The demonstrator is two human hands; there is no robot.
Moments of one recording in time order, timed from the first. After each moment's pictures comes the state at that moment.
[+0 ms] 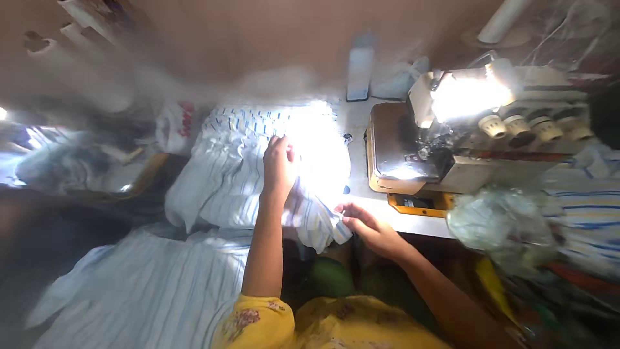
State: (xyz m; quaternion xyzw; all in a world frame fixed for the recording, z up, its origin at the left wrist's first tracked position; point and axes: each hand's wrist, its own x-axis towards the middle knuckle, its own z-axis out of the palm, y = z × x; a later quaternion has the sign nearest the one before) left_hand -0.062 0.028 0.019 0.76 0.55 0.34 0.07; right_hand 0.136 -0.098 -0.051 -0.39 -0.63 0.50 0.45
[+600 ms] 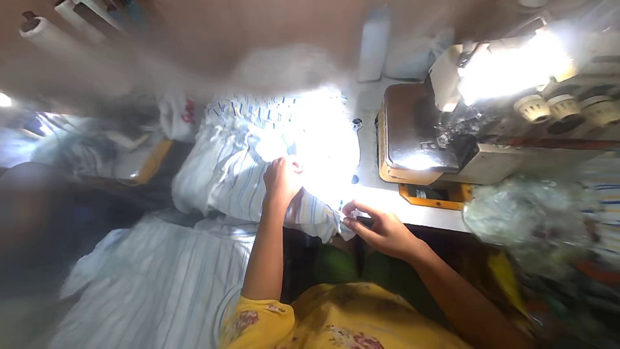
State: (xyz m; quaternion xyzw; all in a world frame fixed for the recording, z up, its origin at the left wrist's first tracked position) left_hand -0.076 0.004 -0.003 0.73 0.65 0.16 0.14; right_hand 0.133 -0.105 -0.047 -0.41 -0.72 0.38 0.41
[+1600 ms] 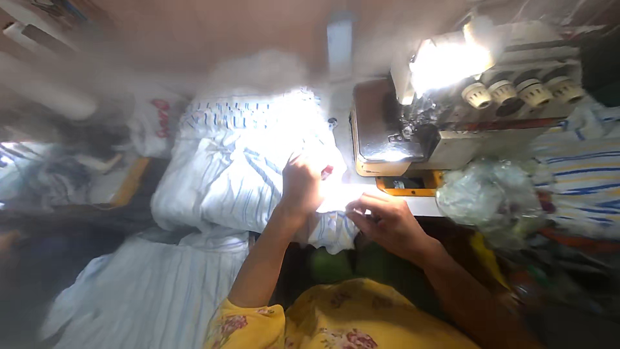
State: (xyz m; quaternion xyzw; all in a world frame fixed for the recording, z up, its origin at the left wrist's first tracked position) left_hand -0.009 -0.027 0.011 0.87 0.35 0.35 -0.02; right_hand 0.160 -0.120 -0.039 -0.46 -0.74 0.13 0.47
